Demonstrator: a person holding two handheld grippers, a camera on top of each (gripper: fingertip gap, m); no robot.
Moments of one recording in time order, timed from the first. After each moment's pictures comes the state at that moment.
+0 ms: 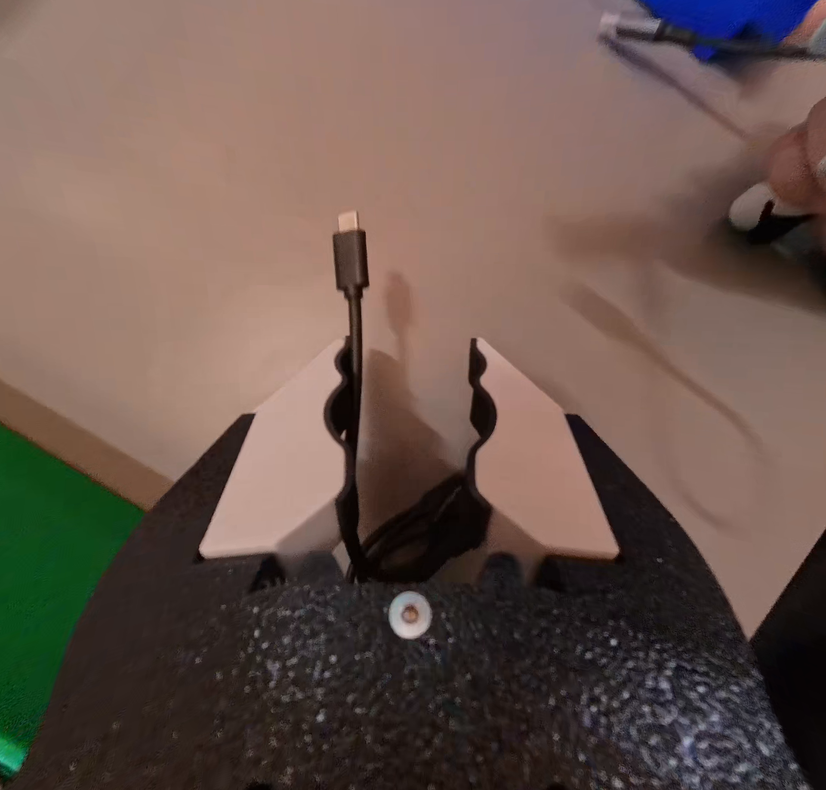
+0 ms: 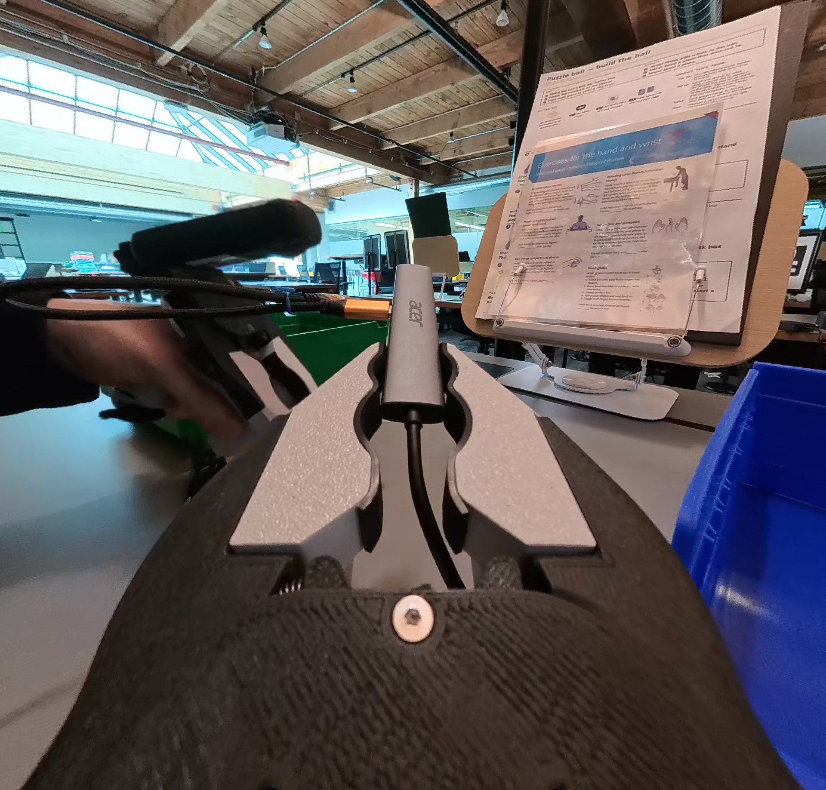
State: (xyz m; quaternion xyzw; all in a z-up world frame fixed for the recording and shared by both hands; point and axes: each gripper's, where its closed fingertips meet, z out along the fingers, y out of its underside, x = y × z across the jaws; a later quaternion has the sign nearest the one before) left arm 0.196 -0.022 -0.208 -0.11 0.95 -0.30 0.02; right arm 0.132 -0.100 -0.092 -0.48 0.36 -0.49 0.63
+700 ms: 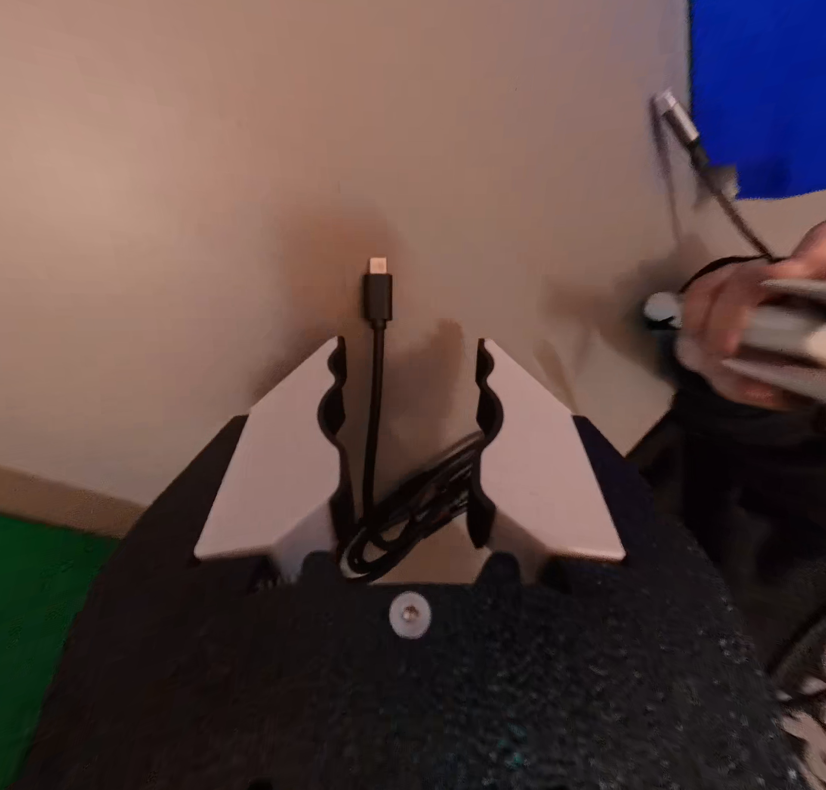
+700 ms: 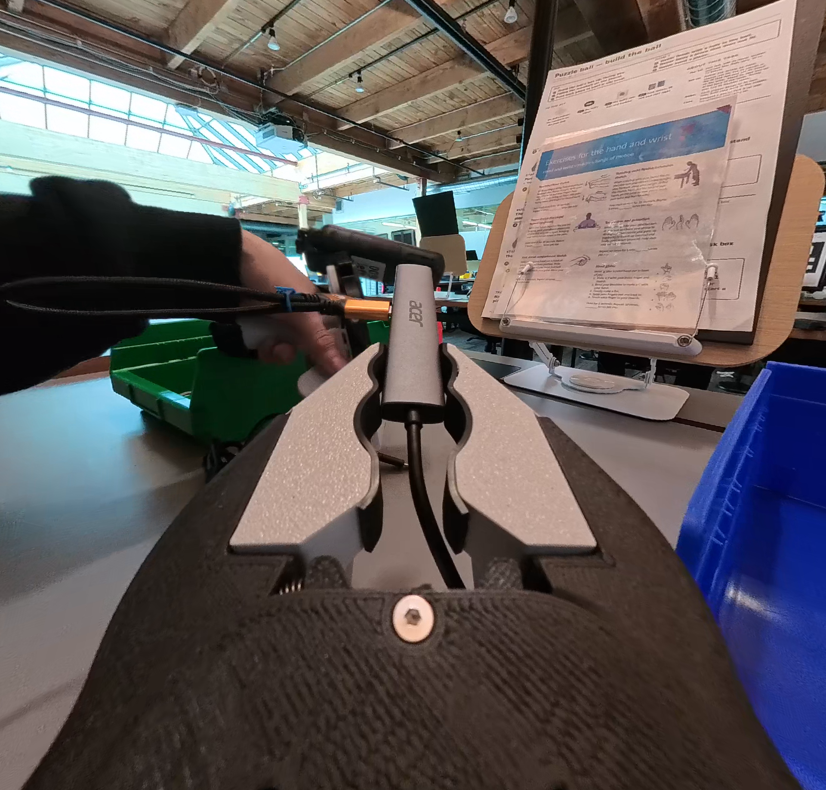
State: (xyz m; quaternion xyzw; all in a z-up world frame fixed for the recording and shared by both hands) left arm 0.220 -0.040 -0.212 -0.25 0.94 -0.13 -0.20; right arm 0.132 -0.099 -0.093 -0.48 0.36 -0.48 0.64
